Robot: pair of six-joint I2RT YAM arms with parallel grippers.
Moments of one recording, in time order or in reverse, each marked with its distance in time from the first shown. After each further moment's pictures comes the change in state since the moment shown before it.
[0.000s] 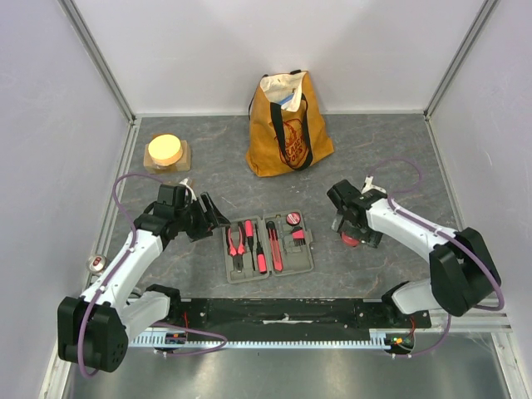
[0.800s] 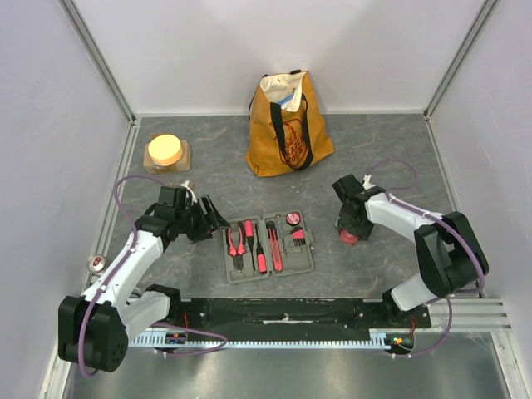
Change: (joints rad) left arm 0.000 0.000 -0.021 0.003 0.001 0.012; right arm -0.125 0.134 -0.029 0.224 -0.131 -0.116
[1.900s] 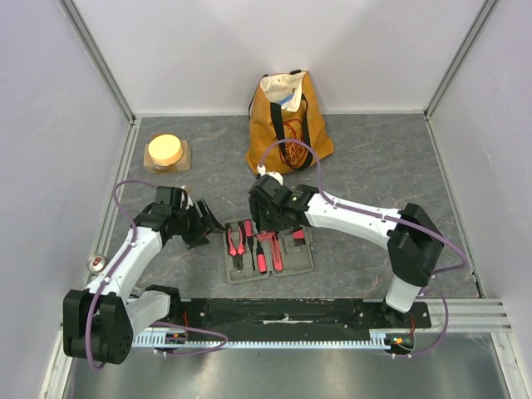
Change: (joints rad) left arm 0.074 0.040 0.000 -0.071 0.037 0.018; right arm 0.562 0.218 0.536 0.042 -0.183 -0.158
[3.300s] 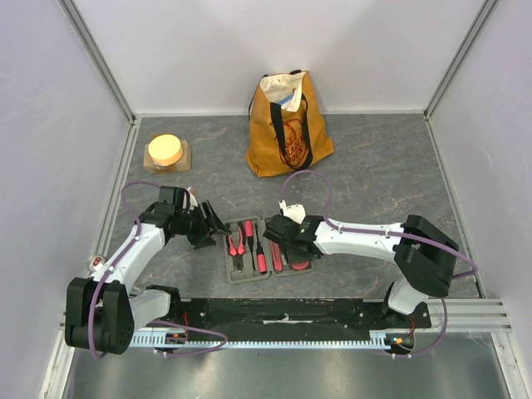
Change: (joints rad) left arm 0.000 0.068 -0.018 0.056 0.132 0.007; right arm 0.114 -0.110 -0.344 -0.113 0.194 0.100
